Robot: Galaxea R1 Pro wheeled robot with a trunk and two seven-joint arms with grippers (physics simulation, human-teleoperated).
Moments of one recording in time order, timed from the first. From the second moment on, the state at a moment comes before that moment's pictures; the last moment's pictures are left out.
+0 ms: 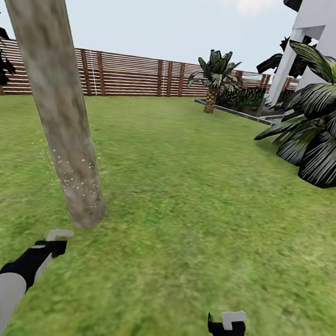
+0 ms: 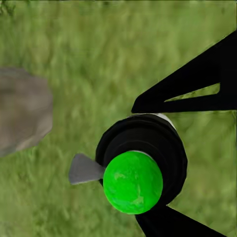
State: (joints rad) left arm -0.78 0.20 0.39 -0.36 -0.33 0.15 -0.01; right arm -0.45 -0.02 0.06 -0.15 0.20 -0.47 -0.24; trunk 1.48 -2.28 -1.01
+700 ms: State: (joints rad) left arm -0.71 0.24 0.17 -0.33 -0.96 -0.13 -0.93; right arm -0.55 0.03 0.20 -0.54 0.58 -0.20 0.79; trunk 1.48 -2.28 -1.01
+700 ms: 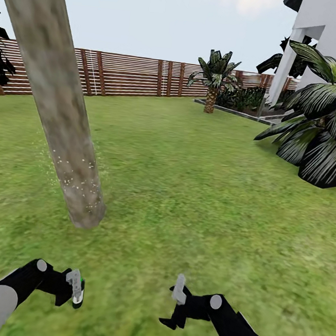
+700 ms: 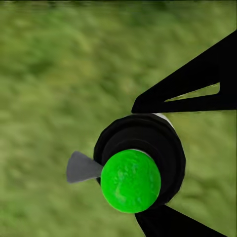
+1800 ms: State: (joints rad) left arm -0.71 0.00 0.13 -0.32 -1.16 -0.17 -0.96; right arm -0.55 0.13 0.20 -0.61 0.68 -0.21 0.92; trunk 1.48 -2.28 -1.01
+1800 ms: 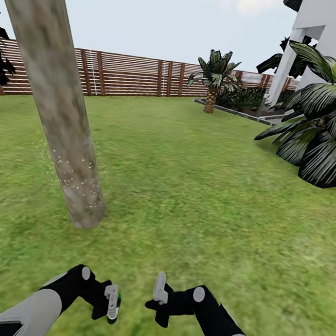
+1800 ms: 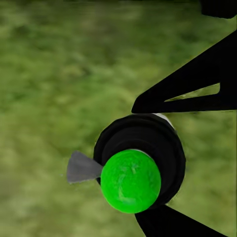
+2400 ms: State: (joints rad) left arm -0.71 -0.05 0.13 -0.25 -1.16 -0.27 -0.98; right arm -0.55 0.13 0.20 -0.63 0.71 -0.21 0.91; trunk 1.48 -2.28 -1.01
